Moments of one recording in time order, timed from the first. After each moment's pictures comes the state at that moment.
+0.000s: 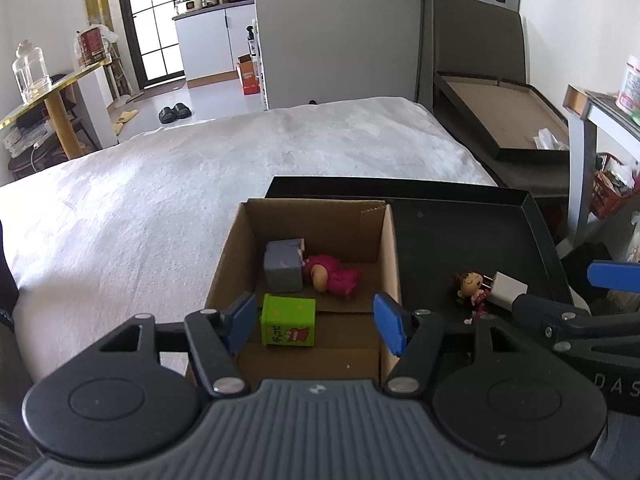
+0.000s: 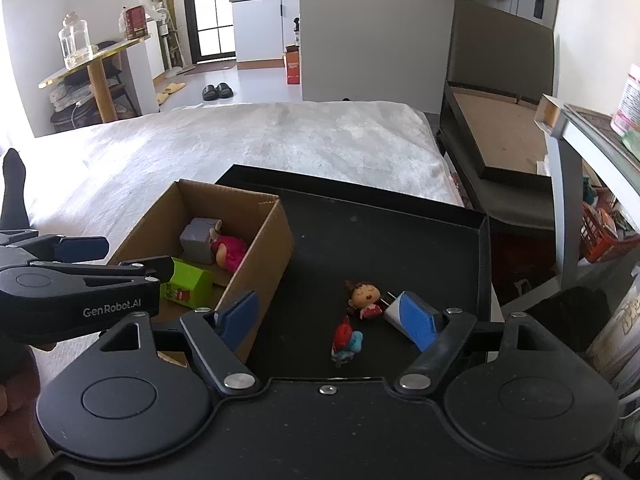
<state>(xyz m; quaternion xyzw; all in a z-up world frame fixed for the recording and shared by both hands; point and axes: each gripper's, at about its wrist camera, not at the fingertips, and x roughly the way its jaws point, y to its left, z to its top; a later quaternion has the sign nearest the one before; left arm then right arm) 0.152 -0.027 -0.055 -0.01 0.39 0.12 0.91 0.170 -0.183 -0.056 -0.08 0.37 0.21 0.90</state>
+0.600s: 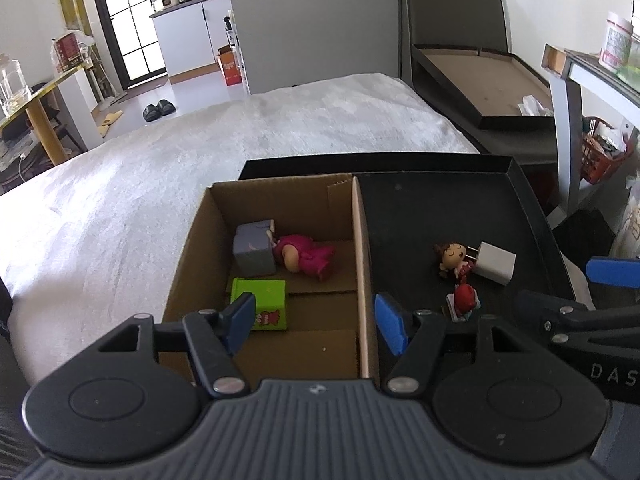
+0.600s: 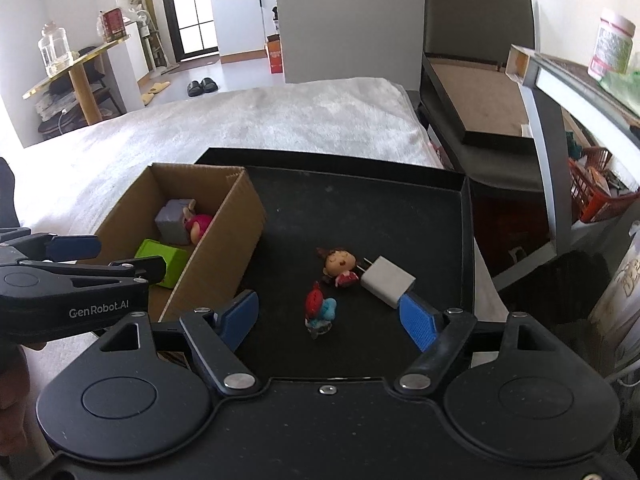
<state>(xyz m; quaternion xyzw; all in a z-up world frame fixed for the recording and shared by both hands) 0.160 -0.052 -0.074 0.01 0.42 0.10 0.90 0.176 -0.214 -0.080 -0.06 0.39 0.19 0.90</state>
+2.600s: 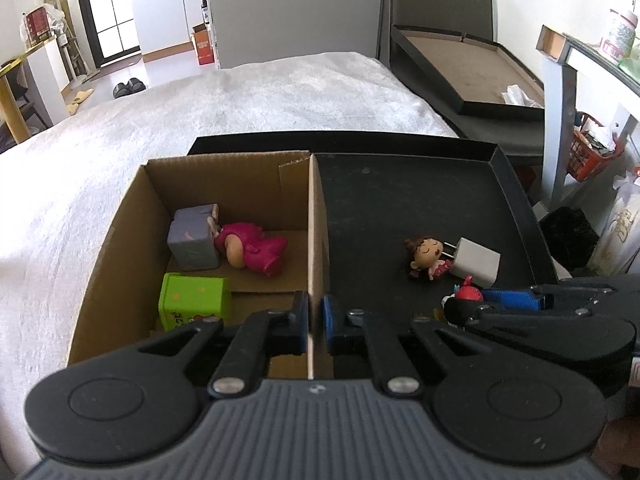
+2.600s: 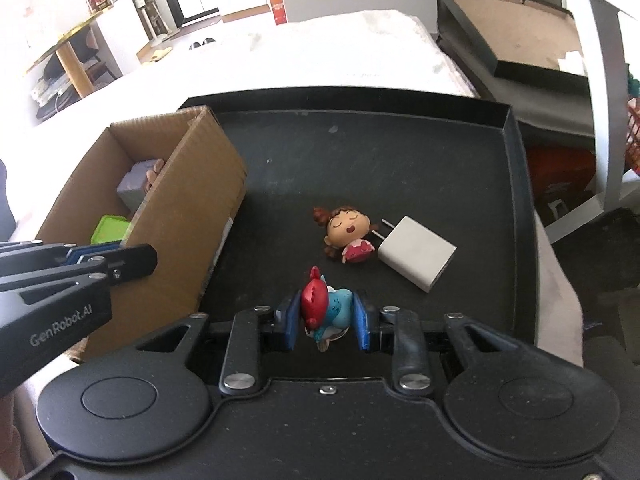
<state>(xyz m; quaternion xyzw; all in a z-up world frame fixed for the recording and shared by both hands) 0.196 -0.063 -0.110 -0.02 0.44 0.07 0.90 0.226 -0.205 -0.136 -0.03 0.46 0.21 0.86</state>
